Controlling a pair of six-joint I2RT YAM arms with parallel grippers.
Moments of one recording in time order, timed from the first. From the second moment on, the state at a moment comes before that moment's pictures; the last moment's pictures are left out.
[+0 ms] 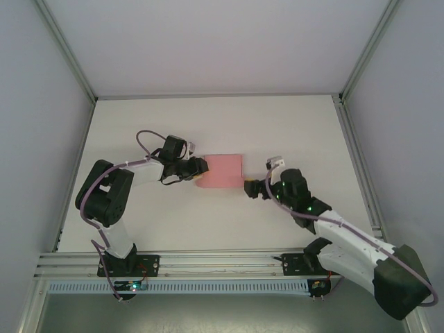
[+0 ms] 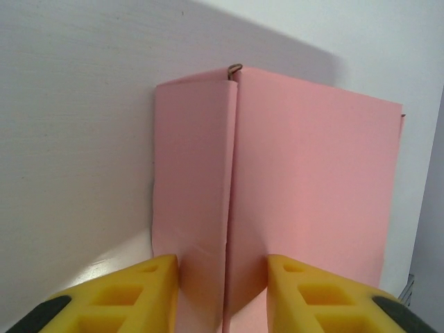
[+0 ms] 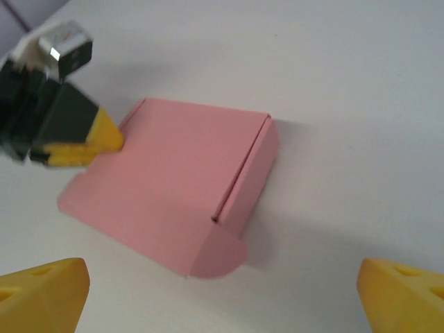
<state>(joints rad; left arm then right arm) -0.35 1.77 0.91 -0.05 0.59 -0.74 0.51 0.97 0.41 0.06 -0.10 0.34</state>
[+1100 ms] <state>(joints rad) -0.29 1.76 0.79 0.16 0.69 -0.74 0.36 1.79 0.80 0.25 -0.74 0.64</state>
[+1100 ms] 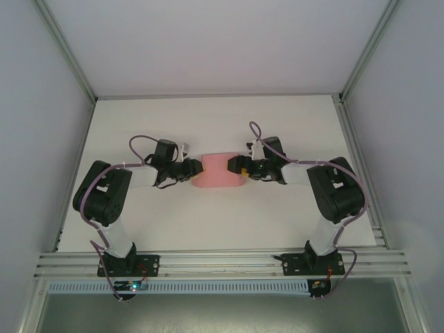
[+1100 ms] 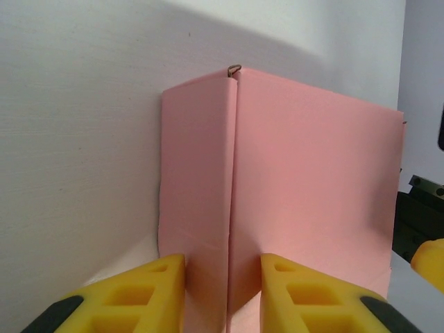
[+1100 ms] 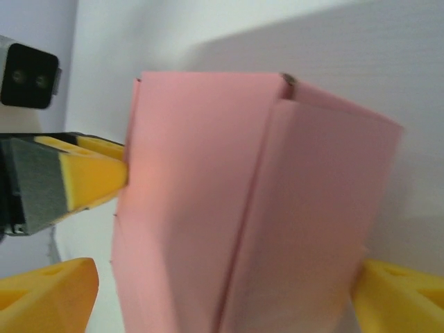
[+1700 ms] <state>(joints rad) -0.29 1.62 0.83 0.12 0.60 -0.60 0.33 1.66 0.79 0.35 -0.77 0.78</state>
